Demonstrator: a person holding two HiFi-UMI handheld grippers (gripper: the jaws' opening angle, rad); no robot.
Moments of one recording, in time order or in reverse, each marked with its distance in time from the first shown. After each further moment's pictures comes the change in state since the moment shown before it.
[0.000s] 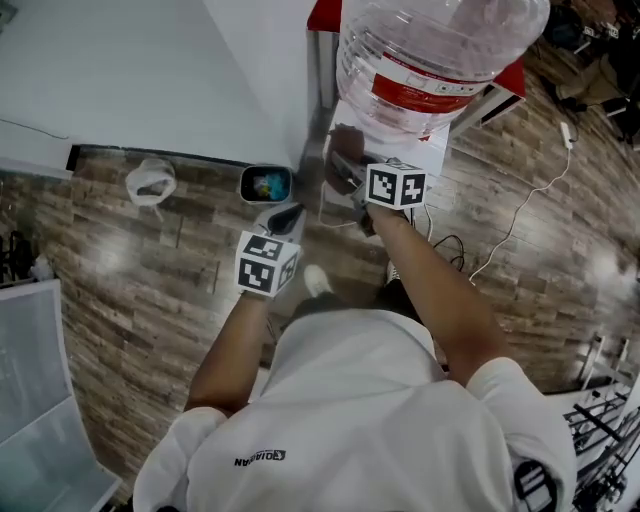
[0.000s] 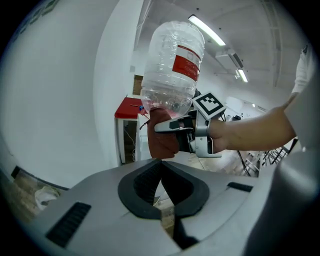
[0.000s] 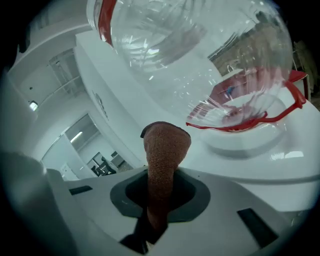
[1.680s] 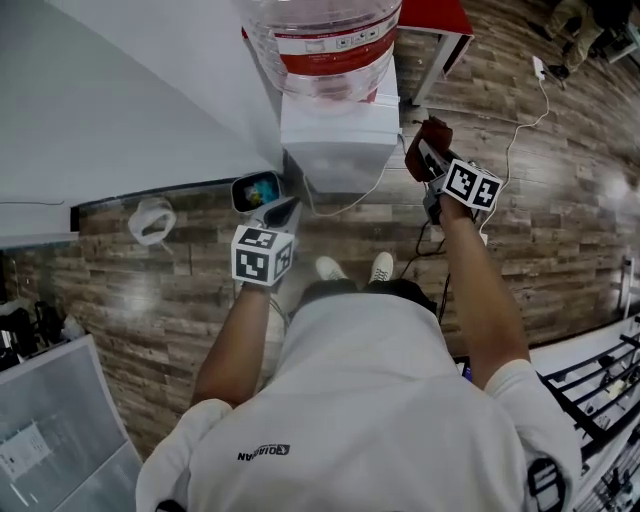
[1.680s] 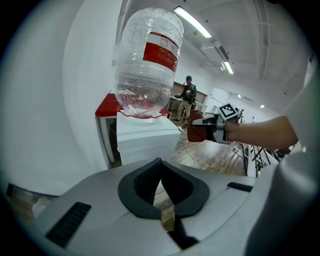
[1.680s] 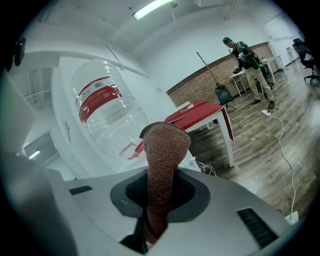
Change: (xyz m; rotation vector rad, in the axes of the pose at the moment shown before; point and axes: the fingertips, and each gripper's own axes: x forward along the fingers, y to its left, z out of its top) left arm 0.012 -0.054 -0.004 0.115 0.082 -0.122; right arm -0.254 -0.153 -0.009 0.150 -0.312 -0.445
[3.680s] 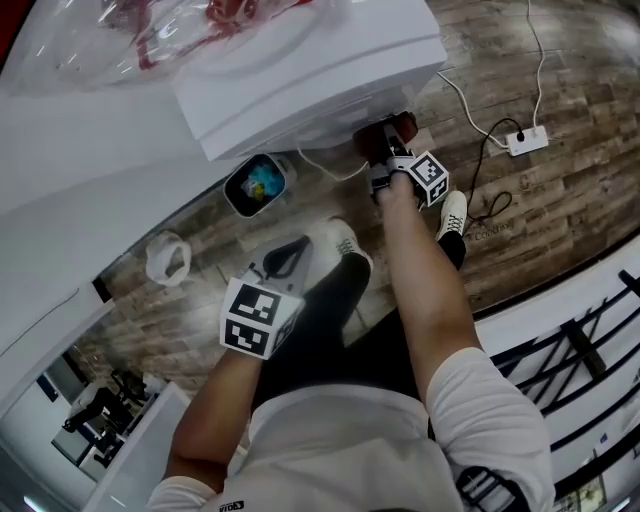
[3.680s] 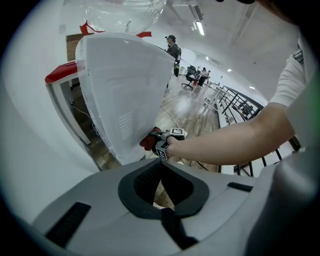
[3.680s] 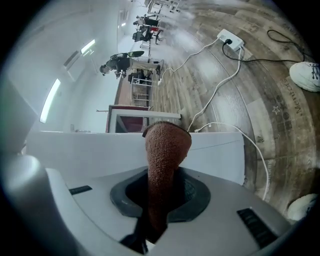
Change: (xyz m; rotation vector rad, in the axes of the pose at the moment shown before) left arm 0.090 0.060 -0.149 0.328 0.430 -0.314; right arm 0.189 -0.137 -0.366 1.194 -0.544 -0.182
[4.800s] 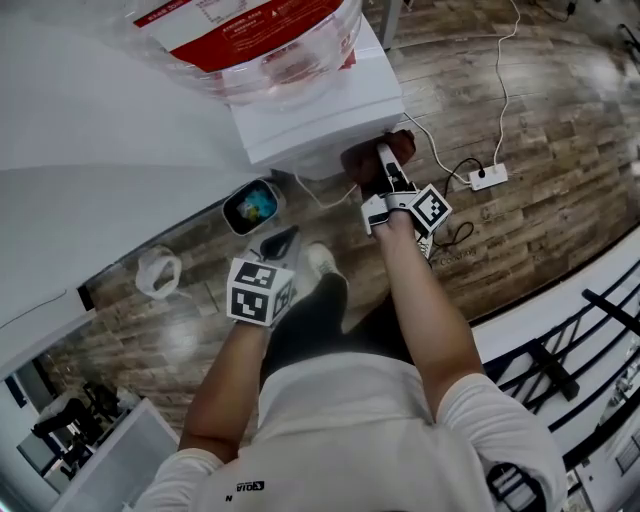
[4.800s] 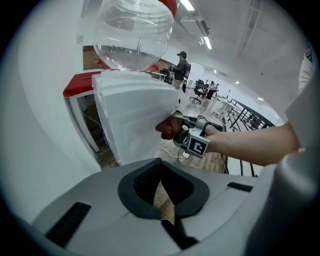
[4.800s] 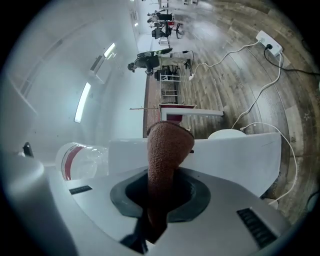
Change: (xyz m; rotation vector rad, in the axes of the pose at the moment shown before) left arm -0.048 -0.004 0.046 -0.098 -0.143 0.088; right arm -0.093 0.243 0.004 -0.092 0.067 0.313
